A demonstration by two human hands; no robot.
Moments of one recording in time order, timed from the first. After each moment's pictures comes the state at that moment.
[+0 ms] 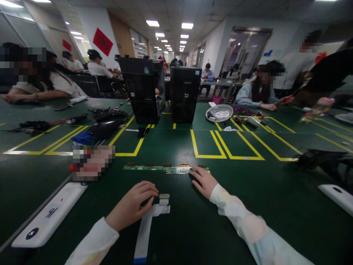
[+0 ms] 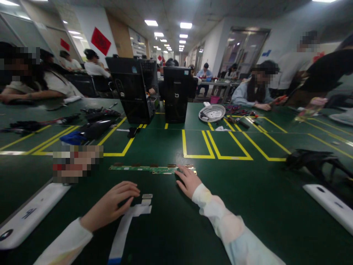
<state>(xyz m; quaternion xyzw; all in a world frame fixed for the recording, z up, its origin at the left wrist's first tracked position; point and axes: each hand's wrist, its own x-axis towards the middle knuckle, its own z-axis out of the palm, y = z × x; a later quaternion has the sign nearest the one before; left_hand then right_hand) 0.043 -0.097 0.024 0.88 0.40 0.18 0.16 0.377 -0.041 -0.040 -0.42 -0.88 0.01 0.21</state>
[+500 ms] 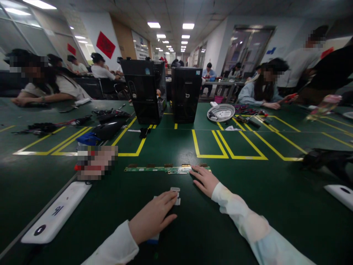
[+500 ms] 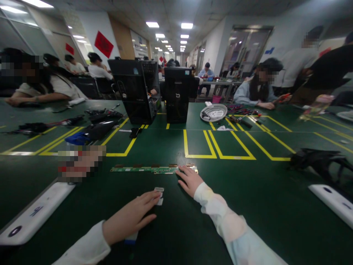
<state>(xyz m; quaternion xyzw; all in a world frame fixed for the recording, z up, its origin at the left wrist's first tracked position) 0.096 -0.116 0.005 0.90 0.38 0.07 0.18 0.381 -0.033 -0.048 -0.41 -0.89 0.01 0.19</state>
